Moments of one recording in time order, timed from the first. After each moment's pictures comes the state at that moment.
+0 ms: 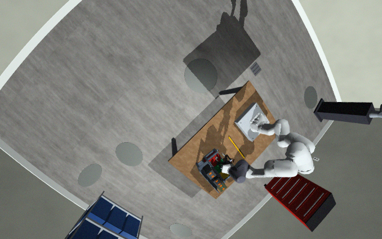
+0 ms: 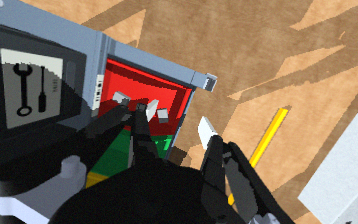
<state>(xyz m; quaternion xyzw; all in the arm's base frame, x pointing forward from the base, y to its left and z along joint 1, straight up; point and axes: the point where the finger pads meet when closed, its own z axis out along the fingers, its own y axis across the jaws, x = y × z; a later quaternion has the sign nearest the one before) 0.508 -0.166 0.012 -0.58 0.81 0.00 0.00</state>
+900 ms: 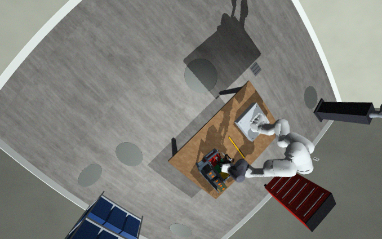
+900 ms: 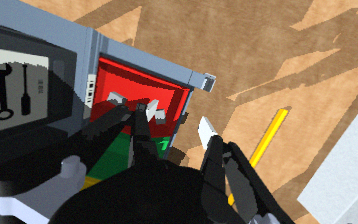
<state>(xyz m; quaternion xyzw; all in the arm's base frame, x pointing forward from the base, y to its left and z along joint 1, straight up) 0.504 -0.166 0.004 -0.58 0.81 0.01 0.00</state>
